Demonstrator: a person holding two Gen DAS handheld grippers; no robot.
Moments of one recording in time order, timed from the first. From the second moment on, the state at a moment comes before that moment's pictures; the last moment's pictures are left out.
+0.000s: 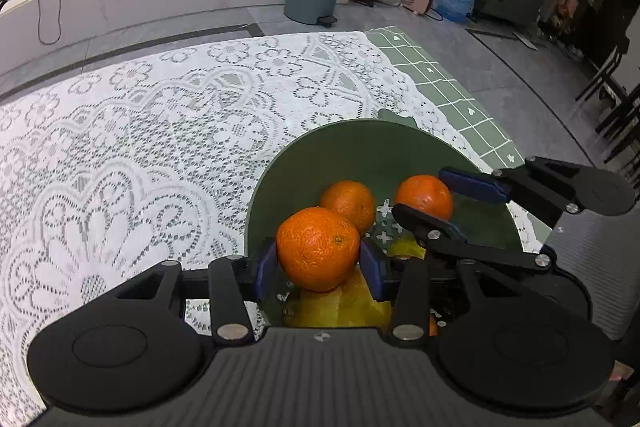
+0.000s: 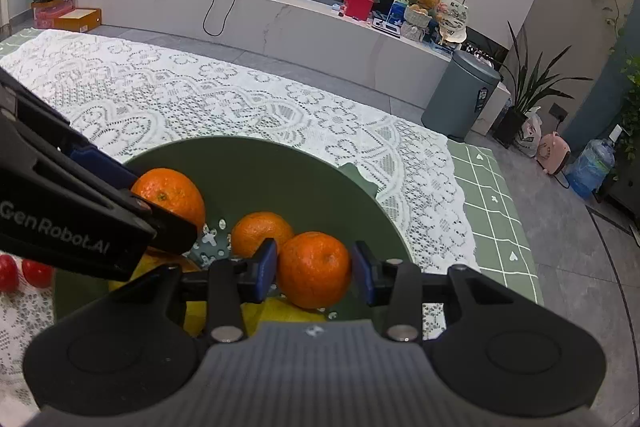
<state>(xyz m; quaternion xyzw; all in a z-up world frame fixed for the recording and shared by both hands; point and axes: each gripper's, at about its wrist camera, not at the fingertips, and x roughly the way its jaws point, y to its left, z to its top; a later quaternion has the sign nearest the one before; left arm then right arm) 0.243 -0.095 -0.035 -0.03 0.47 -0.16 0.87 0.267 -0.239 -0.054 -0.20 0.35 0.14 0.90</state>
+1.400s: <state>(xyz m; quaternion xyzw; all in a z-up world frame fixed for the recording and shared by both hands) 0.197 -0.092 0.017 -0.01 0.39 -0.15 0.91 0.206 -0.237 -0.017 -0.13 0.35 0.12 0.92</state>
